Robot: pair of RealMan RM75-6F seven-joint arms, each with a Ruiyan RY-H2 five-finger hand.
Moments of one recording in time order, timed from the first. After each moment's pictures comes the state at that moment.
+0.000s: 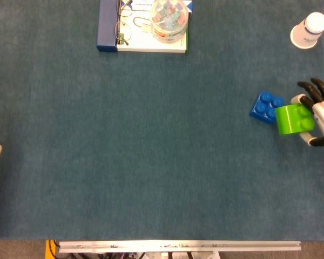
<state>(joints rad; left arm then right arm) -0.10 -1.11 -0.02 -1.62 1.49 1.44 0.08 0.36 -1.14 0.05 -1.83 -1.31 1.09 -0.38</state>
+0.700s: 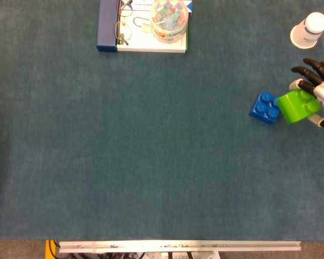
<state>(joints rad) -0.15 -1.18 -0.08 -1.44 1.41 1.37 -0.01 0.51 -1.02 0.03 -1.59 -1.64 1.00 0.02</state>
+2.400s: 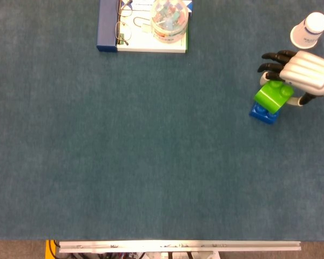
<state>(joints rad) -0.25 -1.23 -0.15 -1.25 1.18 1.14 0.01 0.88 -1.34 -0.25 -0.78 -1.99 1.09 0.77</state>
